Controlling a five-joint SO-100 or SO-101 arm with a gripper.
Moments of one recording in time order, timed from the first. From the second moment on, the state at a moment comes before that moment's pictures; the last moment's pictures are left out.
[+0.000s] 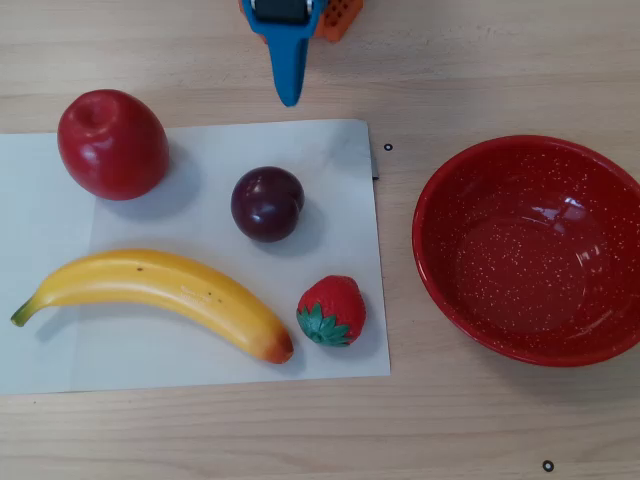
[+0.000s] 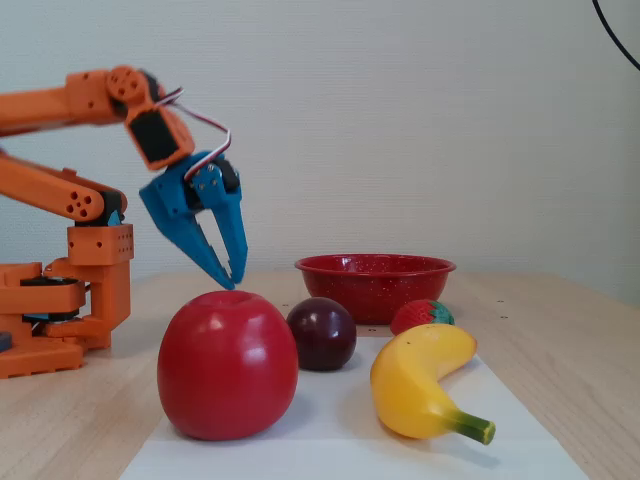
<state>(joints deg) 0.1 158.7 144.9 70.6 -13.6</state>
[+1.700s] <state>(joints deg) -15.2 60.7 43.9 102.2 -0.7</state>
